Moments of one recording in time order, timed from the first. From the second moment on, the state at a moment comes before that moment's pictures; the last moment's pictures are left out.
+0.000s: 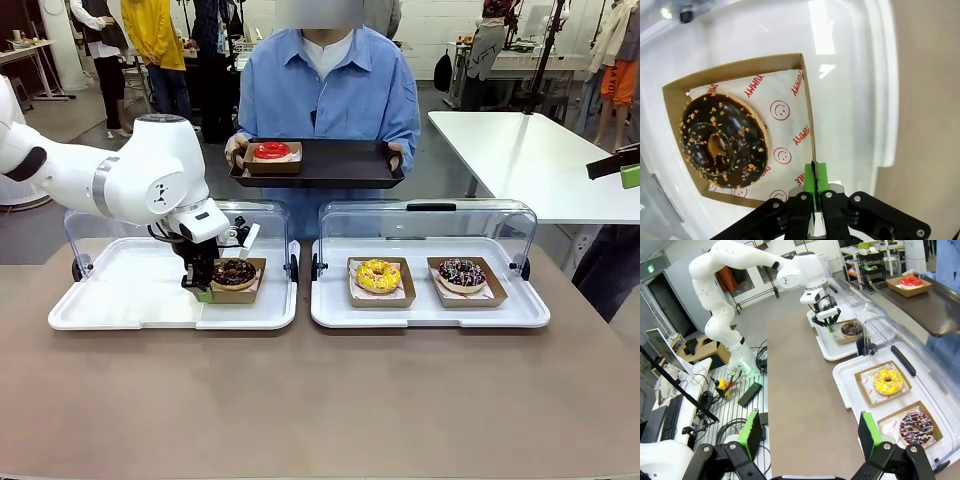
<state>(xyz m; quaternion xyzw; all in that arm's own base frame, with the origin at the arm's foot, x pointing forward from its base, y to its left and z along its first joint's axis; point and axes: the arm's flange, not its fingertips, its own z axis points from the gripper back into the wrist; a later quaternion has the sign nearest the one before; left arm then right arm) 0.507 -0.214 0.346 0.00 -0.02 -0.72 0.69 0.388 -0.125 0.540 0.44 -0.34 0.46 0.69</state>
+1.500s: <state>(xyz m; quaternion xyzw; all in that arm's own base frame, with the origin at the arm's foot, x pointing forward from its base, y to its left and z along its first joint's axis) 0.348 -0.245 0.588 0.05 -0.06 -0.73 0.67 0.388 -0.125 0.540 0.44 -0.34 0.46 0.69</state>
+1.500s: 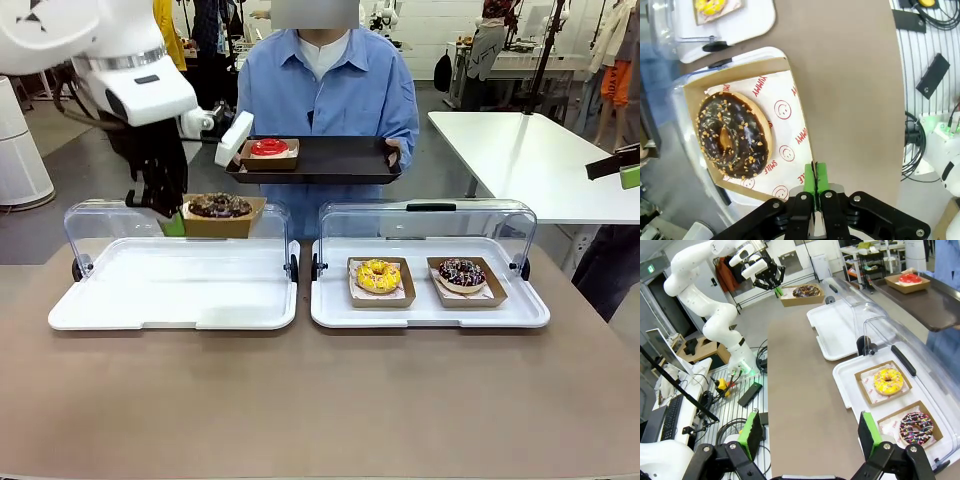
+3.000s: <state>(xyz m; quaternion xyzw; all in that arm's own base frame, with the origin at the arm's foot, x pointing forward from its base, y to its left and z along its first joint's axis) 0.359 -0.247 0.590 0.06 -0.07 -0.74 0.67 0.388 -0.125 0.540 0.44 -0.34 0.46 0.69</state>
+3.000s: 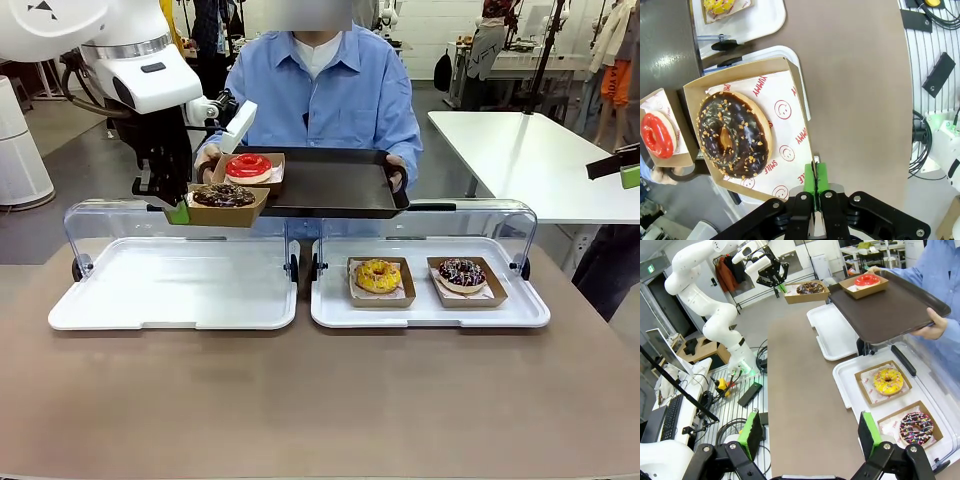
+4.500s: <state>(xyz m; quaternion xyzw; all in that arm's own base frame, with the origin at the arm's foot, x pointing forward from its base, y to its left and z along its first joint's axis) 0.409 -0.380 0.626 0.08 -0.11 -0.74 0.65 0.388 -0.125 0.540 0.44 -0.34 0.46 0.69</state>
